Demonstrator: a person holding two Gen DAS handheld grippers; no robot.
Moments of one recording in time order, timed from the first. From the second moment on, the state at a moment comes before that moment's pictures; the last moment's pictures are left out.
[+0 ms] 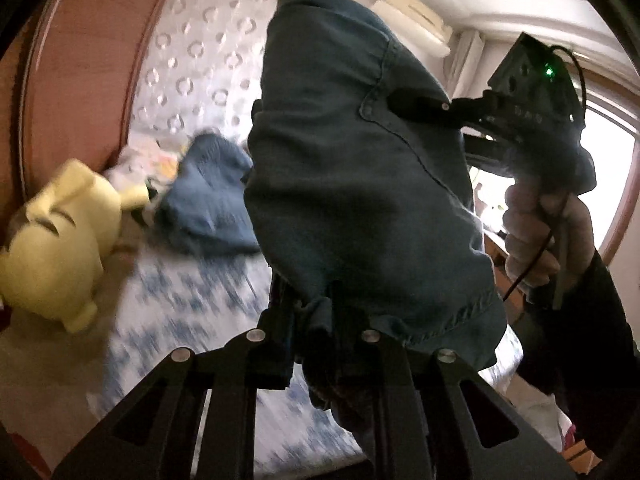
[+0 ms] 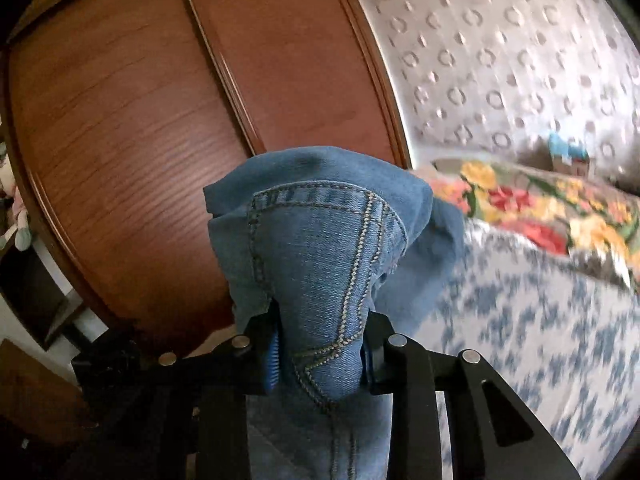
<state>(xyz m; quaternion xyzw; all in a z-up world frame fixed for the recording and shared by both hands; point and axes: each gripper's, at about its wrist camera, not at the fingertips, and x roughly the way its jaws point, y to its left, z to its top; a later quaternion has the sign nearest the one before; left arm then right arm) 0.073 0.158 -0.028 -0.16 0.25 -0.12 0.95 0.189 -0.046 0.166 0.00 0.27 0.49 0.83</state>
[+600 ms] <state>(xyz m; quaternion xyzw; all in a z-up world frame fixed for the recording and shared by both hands) 0.222 0.289 -0.003 -0.12 0.27 -0.01 0.95 0.407 0.080 0.094 0.11 0.33 0.55 0.76</state>
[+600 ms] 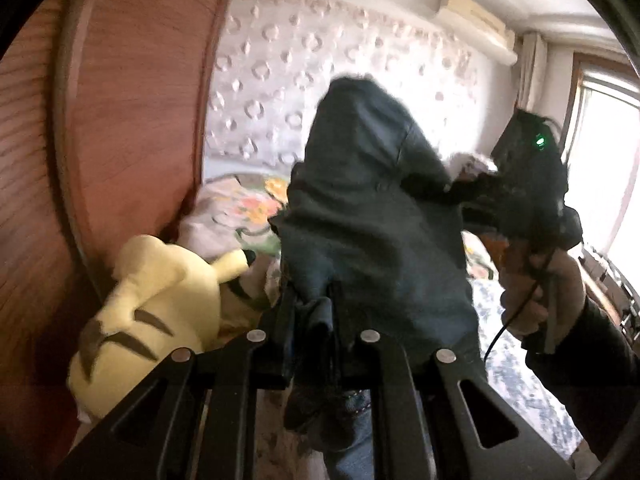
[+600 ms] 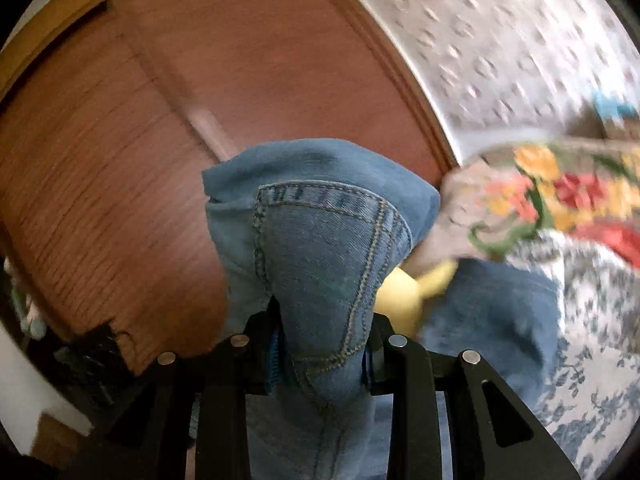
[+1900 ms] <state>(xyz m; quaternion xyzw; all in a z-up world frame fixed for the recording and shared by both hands) 0.230 0.232 0.003 -0.06 0.30 0.02 0.95 0.371 0.026 0.068 -0.01 0.30 0.36 0.88</state>
